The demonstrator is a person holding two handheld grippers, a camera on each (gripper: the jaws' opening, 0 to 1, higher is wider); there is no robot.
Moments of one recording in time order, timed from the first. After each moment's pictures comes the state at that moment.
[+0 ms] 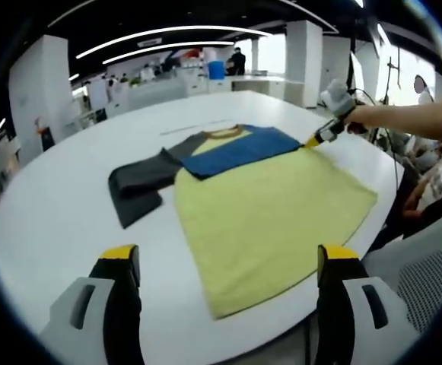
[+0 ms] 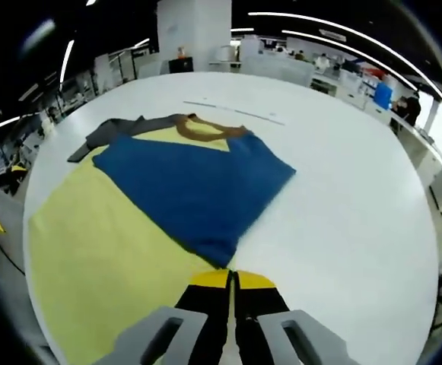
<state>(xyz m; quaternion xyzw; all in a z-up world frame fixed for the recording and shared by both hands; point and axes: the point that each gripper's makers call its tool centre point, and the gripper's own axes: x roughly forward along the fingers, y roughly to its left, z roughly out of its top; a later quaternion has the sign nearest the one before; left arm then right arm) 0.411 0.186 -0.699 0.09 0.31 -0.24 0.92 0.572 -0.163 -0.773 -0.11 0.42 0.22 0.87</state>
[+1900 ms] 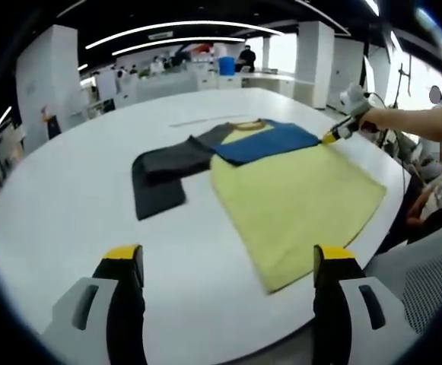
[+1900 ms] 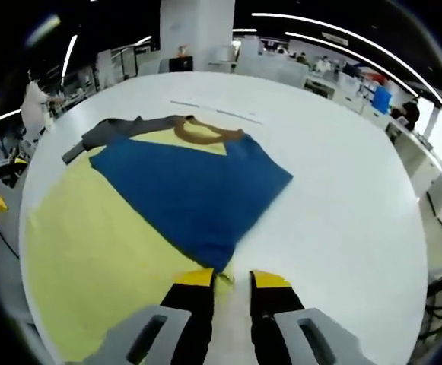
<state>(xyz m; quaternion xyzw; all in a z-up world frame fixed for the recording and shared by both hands) 0.421 0.201 -0.706 0.07 0.32 -0.22 0.92 0.586 -0.203 -0.760 -0.12 0.40 0.22 0.88</state>
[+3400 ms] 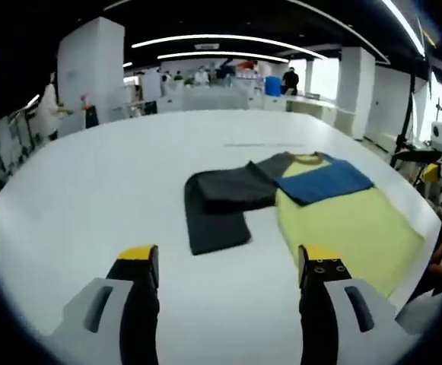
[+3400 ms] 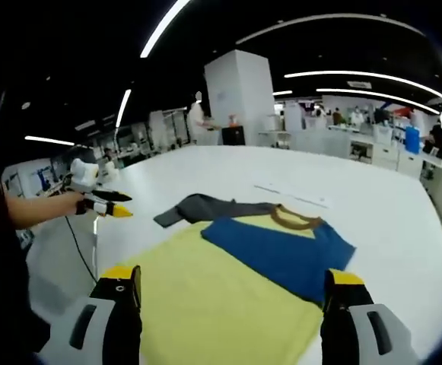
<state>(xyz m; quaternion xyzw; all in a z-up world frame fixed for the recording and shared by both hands) 0.500 0.265 -0.696 0.02 0.28 -0.10 0.95 0.493 -0.102 -0.642 -0.02 0.24 0.38 0.90</state>
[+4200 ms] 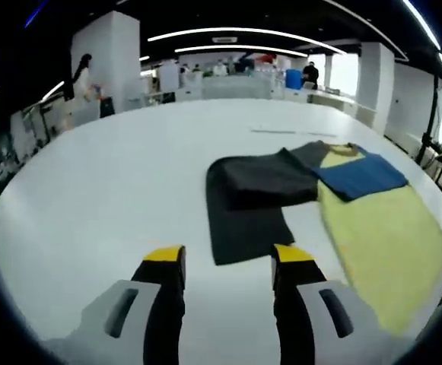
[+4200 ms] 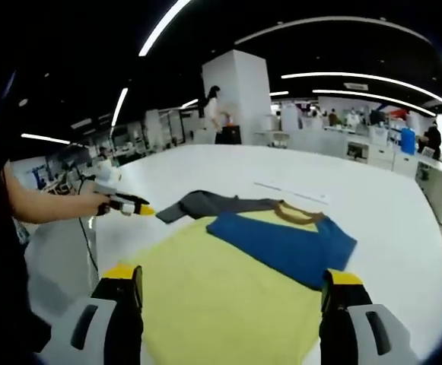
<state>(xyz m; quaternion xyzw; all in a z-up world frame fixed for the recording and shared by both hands) 0.544 0.282 -0.743 0.02 0.30 -0.05 0.95 0.480 -0.100 -0.650 -0.03 0.24 0.36 0.90</state>
